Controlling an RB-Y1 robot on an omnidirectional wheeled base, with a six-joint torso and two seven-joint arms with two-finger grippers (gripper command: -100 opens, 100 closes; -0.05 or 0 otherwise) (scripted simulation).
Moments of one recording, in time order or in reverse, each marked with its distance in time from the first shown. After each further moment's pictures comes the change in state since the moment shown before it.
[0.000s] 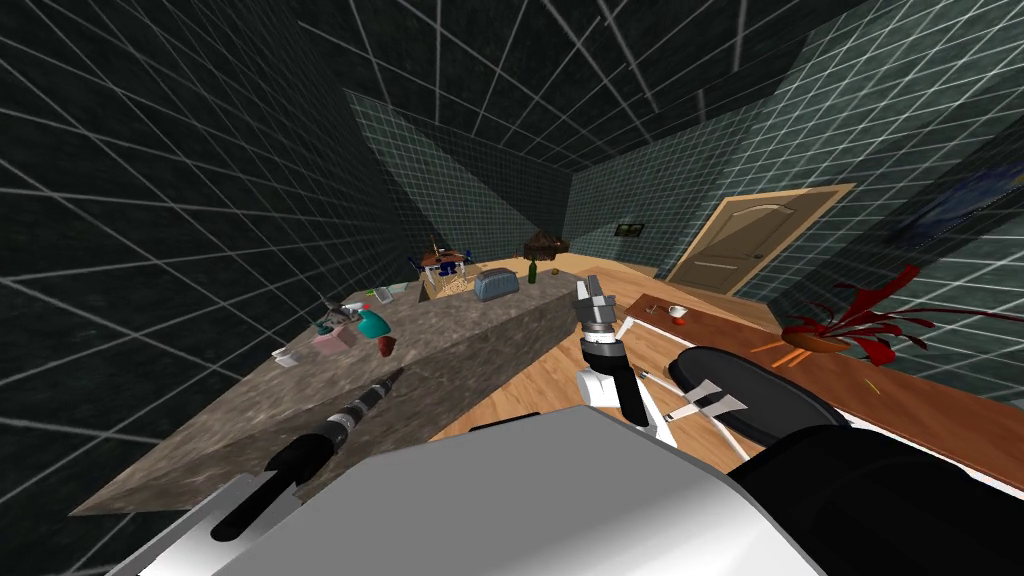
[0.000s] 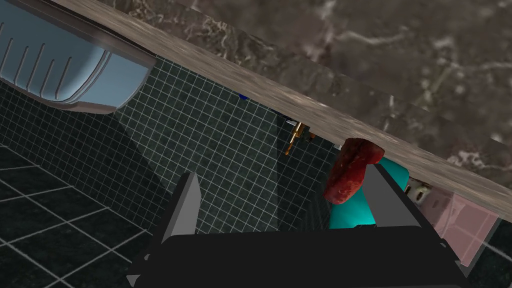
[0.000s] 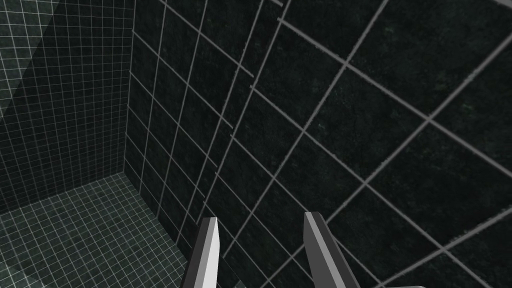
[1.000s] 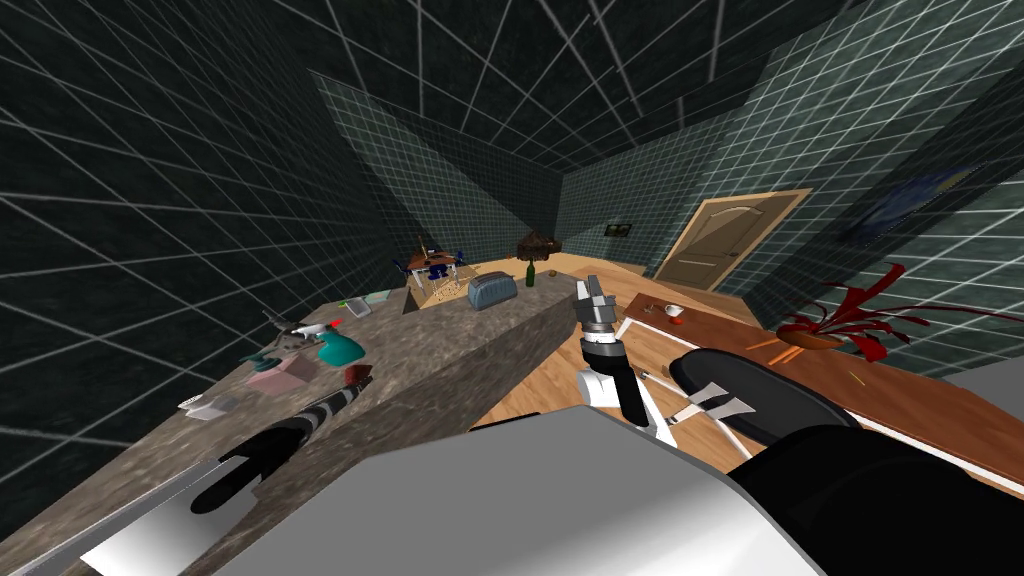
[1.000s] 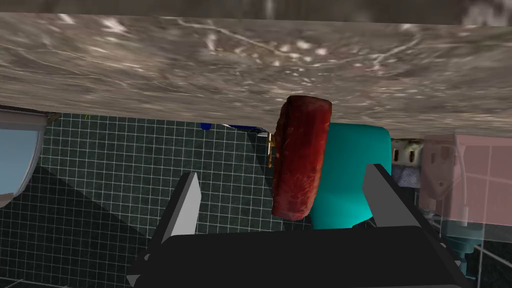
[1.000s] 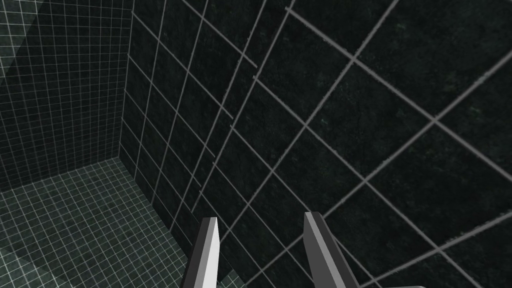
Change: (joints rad) left arm -0.040 0.218 -0.012 0.103 0.024 0.236 -0.053; right arm 0.000 0.000 0.000 0.000 0.000 0.000 0.000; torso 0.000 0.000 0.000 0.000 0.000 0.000
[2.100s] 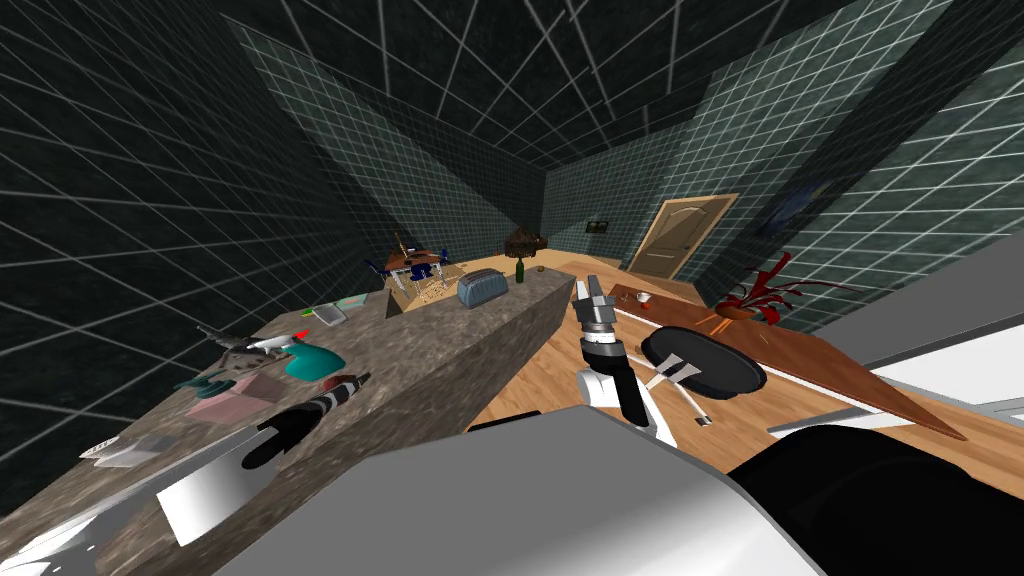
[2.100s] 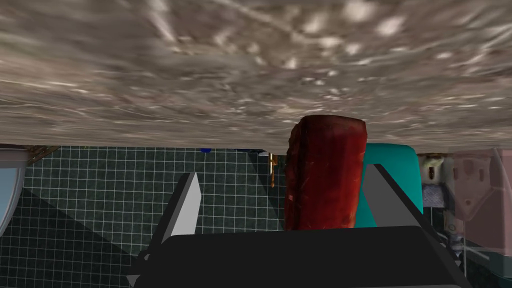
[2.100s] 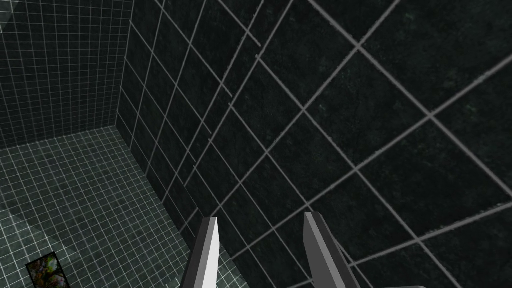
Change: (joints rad) left arm -0.185 0.099 -0.192 0.118 -0.006 0.120 0.156; right arm 0.000 0.000 0.000 0.000 0.000 0.000 0.000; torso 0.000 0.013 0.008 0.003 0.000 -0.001
